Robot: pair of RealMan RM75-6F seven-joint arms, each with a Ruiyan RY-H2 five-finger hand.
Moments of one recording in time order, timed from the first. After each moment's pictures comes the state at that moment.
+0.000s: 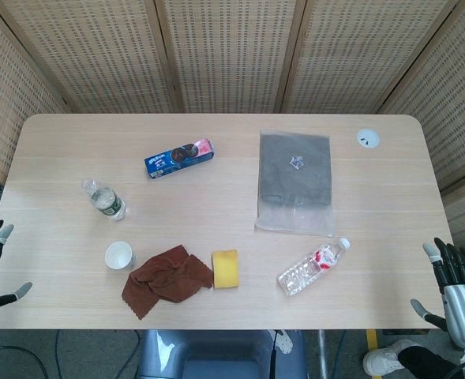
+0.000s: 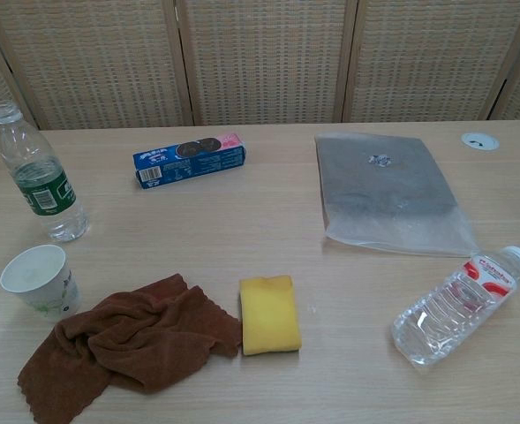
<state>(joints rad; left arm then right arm) -0.03 -1.11 -0.02 -1.62 1.55 1.56 0.01 -0.04 -1.09 0.02 -1.65 -1.64 1.64 -0.09</state>
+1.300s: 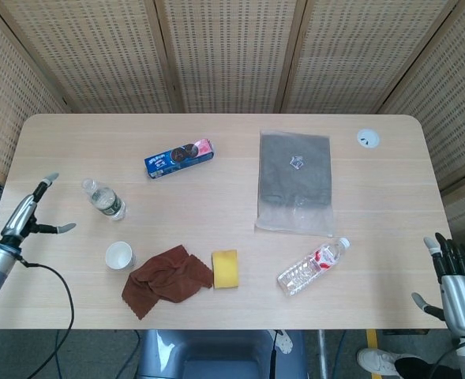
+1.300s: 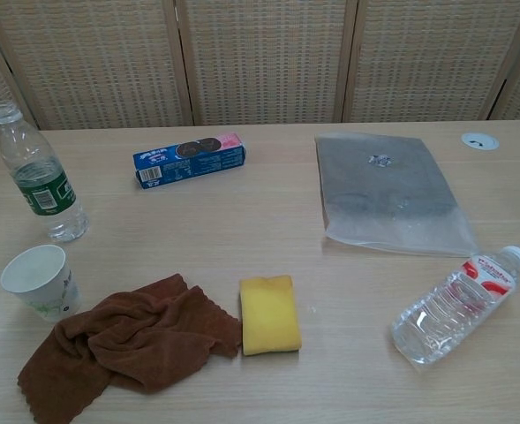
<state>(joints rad) -0.48 -1.38 -0.11 -0.94 1.49 0.91 -1.11 0.00 -1.11 0.05 -1.65 -1.52 1.54 -0.15</state>
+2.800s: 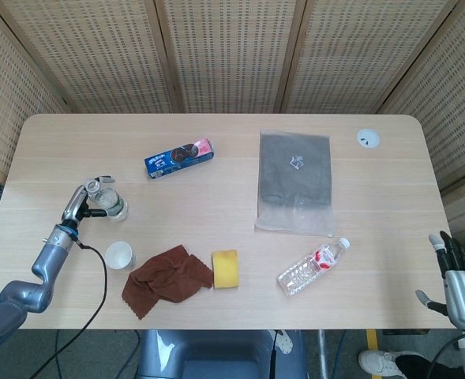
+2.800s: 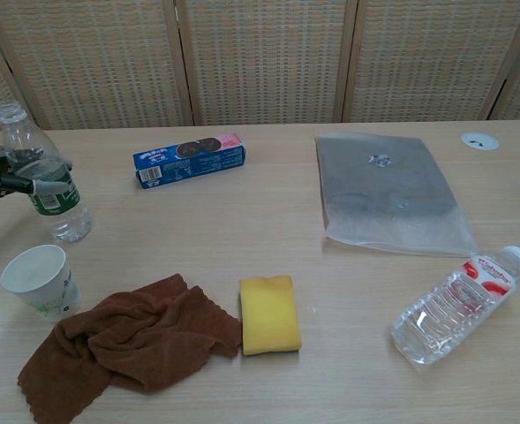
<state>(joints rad) -0.65 -1.71 -0.15 -0.62 1.38 0.72 -1.29 0.02 -1.12 0.07 -1.62 -1.45 1.49 -0.12</state>
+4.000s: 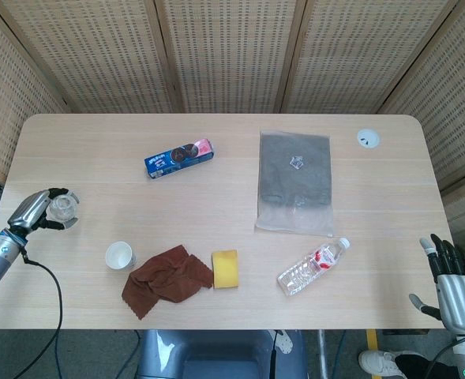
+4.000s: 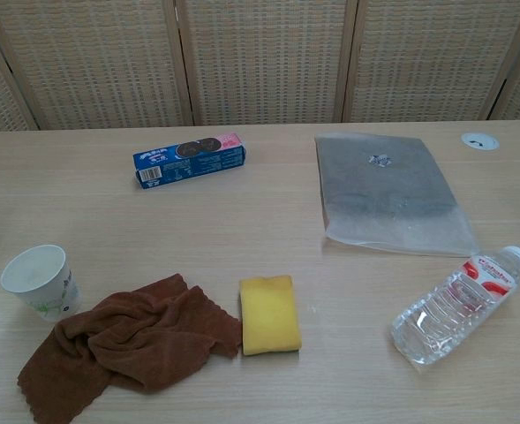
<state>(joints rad) -0.56 -1.39 0.03 -0.79 1.56 0.90 -0.96 0.01 -1.12 0.04 -1.65 -1.51 1.52 -0.15</state>
